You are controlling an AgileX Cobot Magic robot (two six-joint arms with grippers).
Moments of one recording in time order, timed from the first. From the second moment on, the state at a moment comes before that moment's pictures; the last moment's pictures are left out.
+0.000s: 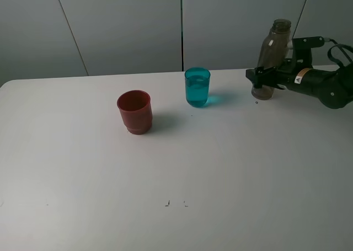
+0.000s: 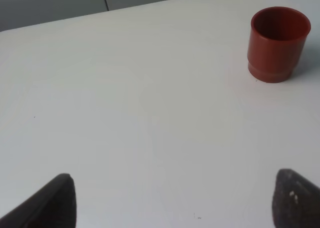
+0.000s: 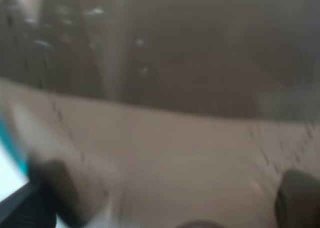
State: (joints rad) left arm -0.03 0.00 -0.52 -0.07 1.09 0.14; right arm -0.06 2.16 -0.97 -0.54 -0.73 0.37
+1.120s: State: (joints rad) left arm -0.03 0.00 -0.52 -0.07 1.09 0.14; right arm 0.09 1.90 -0.57 -0.83 -0.72 0.29
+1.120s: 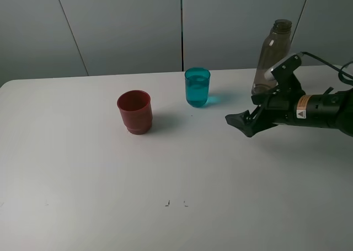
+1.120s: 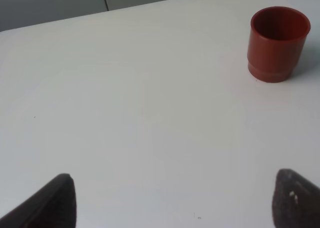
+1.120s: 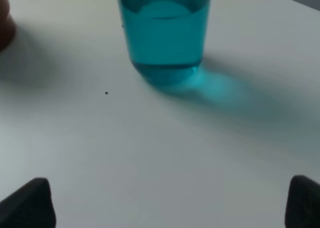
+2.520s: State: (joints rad) left arm -0.03 0.00 -0.52 -0.07 1.09 0.14; right arm 0.25 2.18 -0.89 -0.64 -0.75 0.19
